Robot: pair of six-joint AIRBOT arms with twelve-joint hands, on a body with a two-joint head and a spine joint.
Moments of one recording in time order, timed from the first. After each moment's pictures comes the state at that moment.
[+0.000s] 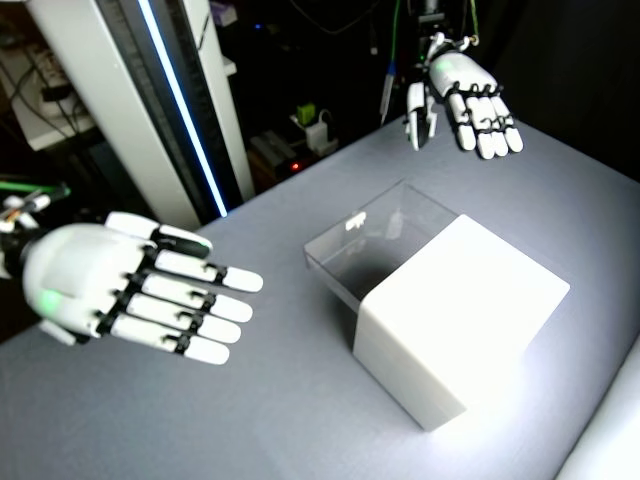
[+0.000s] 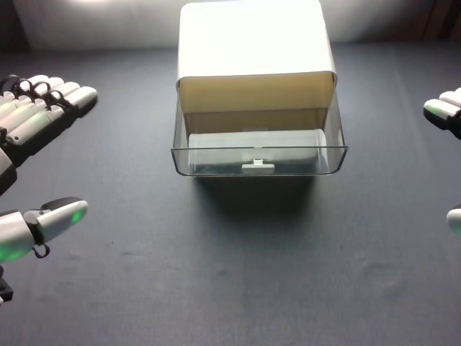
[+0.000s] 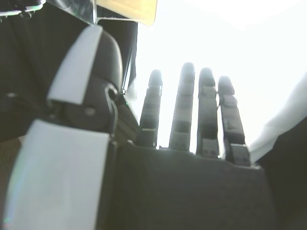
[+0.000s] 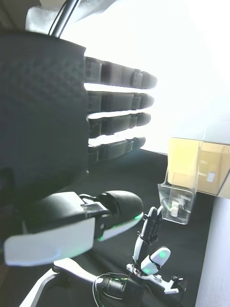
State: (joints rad) left arm 1.16 -0.83 0.99 -0.16 -1.38 0.78; right arm -1.14 -0.76 0.85 0.19 1.24 -0.86
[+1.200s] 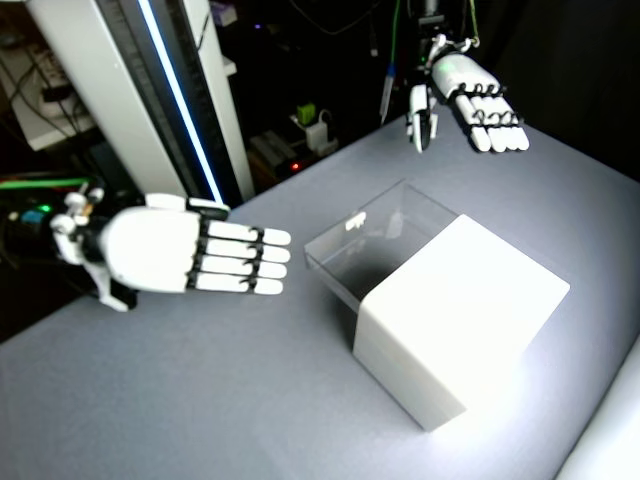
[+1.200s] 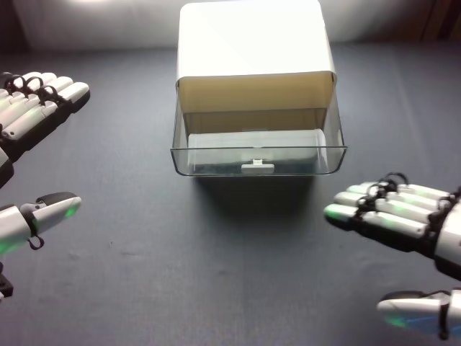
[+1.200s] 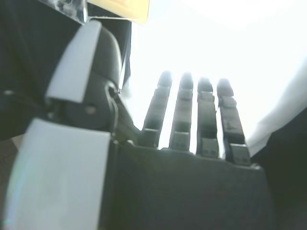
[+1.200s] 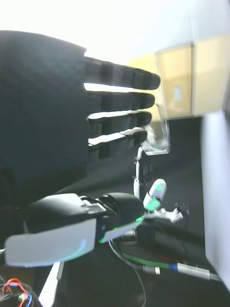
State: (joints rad) left arm 1.16 -0.83 1.00 -0.20 -1.39 0.78; right arm -1.03 -0.92 0.91 -0.14 1.02 -0.64
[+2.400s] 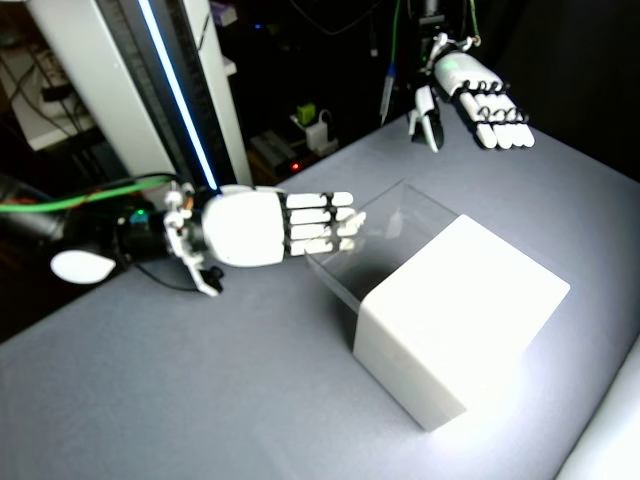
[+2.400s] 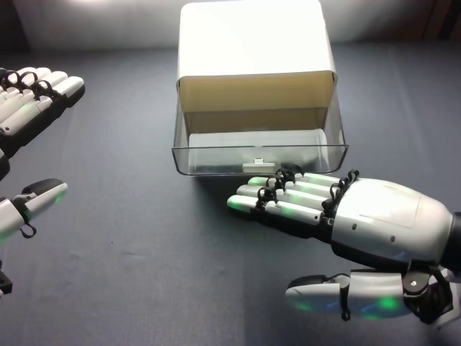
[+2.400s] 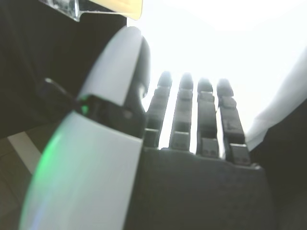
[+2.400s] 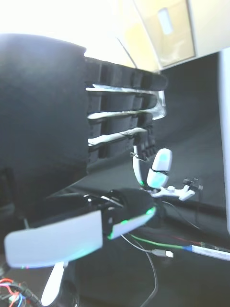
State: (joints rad) left arm 1.17 -0.83 1.00 -0.21 -1.40 0.78; right arm -0.79 -1.13 1.05 -0.30 0.89 -0.55
